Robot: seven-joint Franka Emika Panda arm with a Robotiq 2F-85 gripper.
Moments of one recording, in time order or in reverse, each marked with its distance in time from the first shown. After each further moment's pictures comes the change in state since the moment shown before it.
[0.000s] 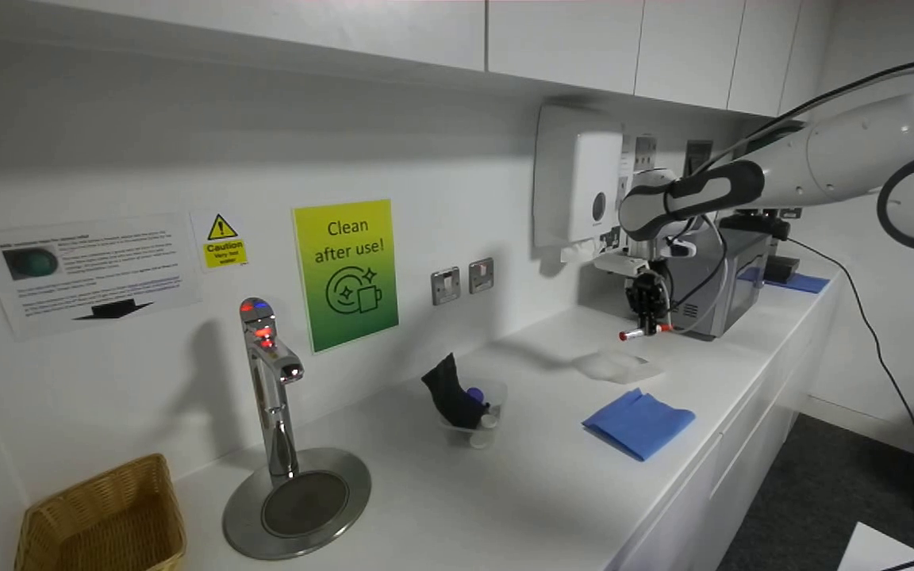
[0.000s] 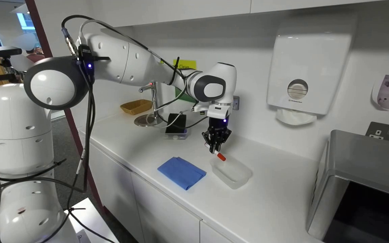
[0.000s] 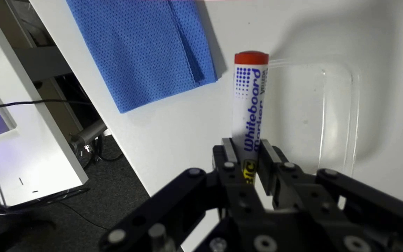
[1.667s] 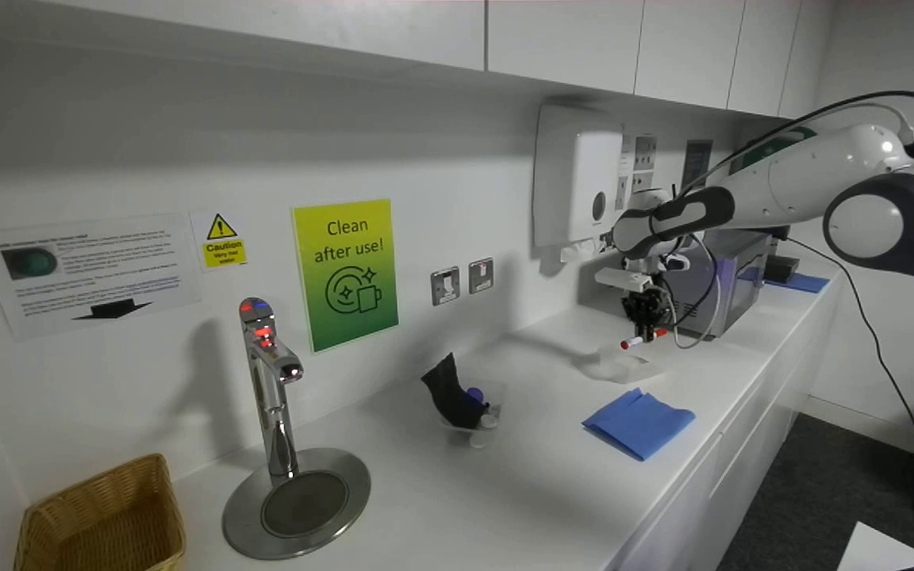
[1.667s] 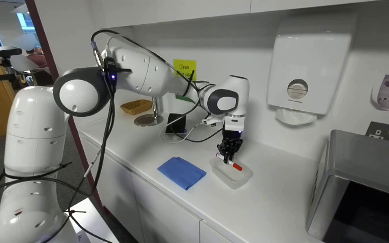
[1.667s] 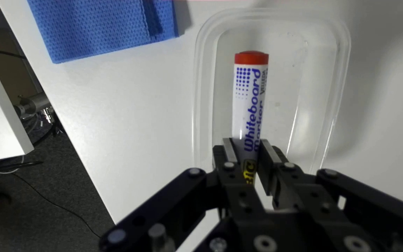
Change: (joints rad) arm -0.054 0.157 -0.005 0.101 0.000 0.077 -0.200
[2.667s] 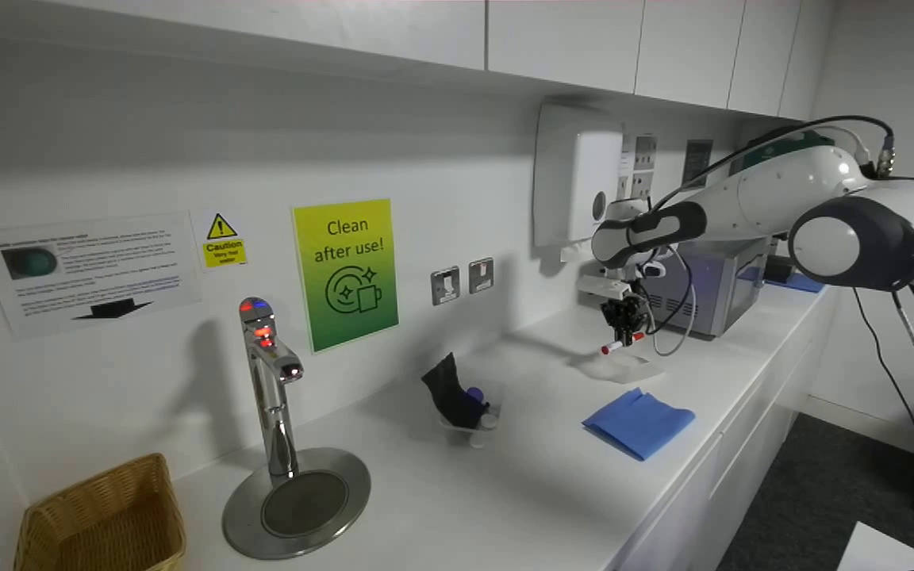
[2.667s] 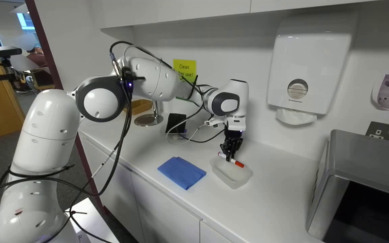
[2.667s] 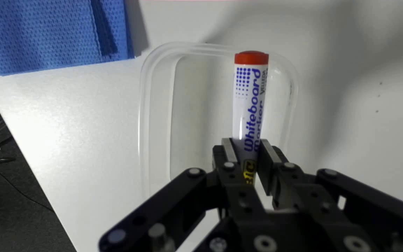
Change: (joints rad) arm 0.005 0.124 0.037 0.133 0.001 0.000 -0.019
